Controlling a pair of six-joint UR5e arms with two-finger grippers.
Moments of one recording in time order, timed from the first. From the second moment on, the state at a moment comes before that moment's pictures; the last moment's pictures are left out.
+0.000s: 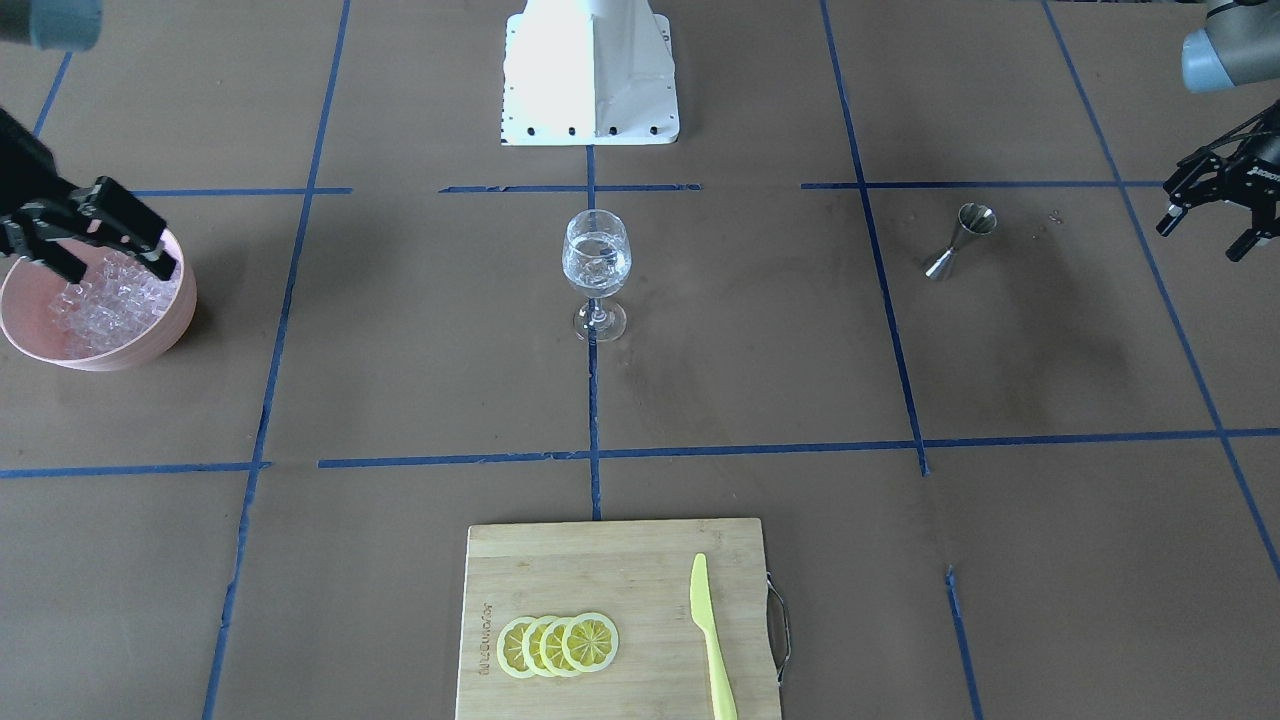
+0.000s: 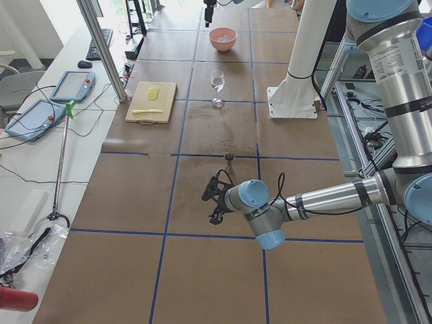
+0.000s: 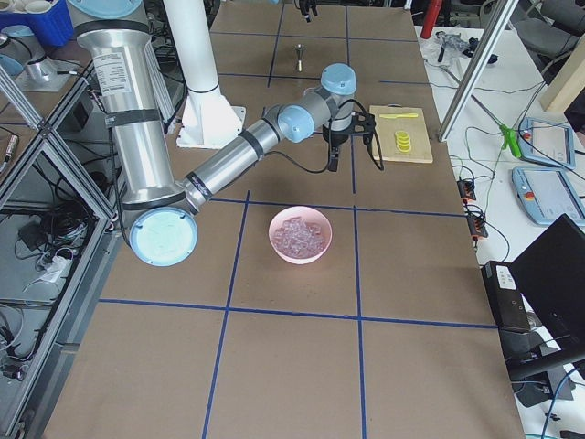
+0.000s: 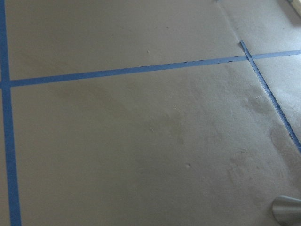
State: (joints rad) left arm -1.26 -1.24 -1.52 -2.86 -2.25 -0.45; right arm 1.19 -1.40 2.00 -1.60 2.36 0.73
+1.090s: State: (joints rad) left arm -1.56 -1.43 -1.78 -1.83 -2.34 0.08; right arm 1.52 -1.41 1.57 -1.60 2.32 -0.12
